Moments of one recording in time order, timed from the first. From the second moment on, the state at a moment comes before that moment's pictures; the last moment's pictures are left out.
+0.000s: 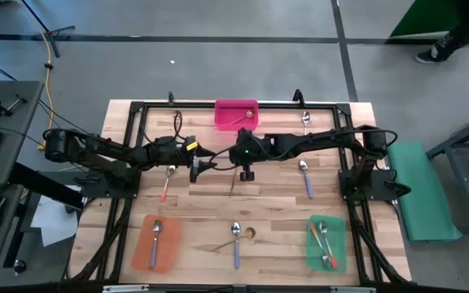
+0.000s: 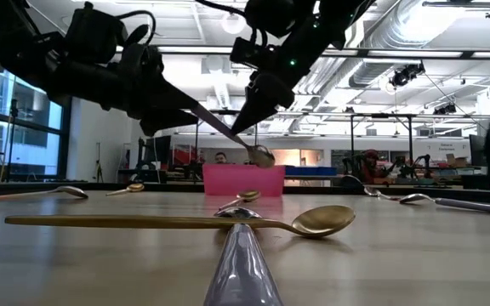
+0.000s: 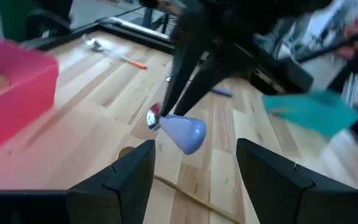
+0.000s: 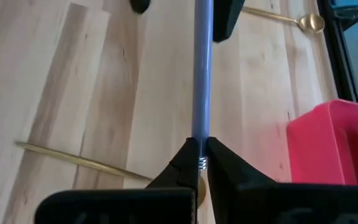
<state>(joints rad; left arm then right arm) 0.22 1.34 0.29 0.83 0.13 -0.24 -0.09 1.82 1.29 -0.27 0.12 -0.32</state>
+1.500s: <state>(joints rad) 0.20 1.34 0.29 0.88 0.11 -0.01 -0.09 1.82 1.29 -0.25 0.05 -0.32</state>
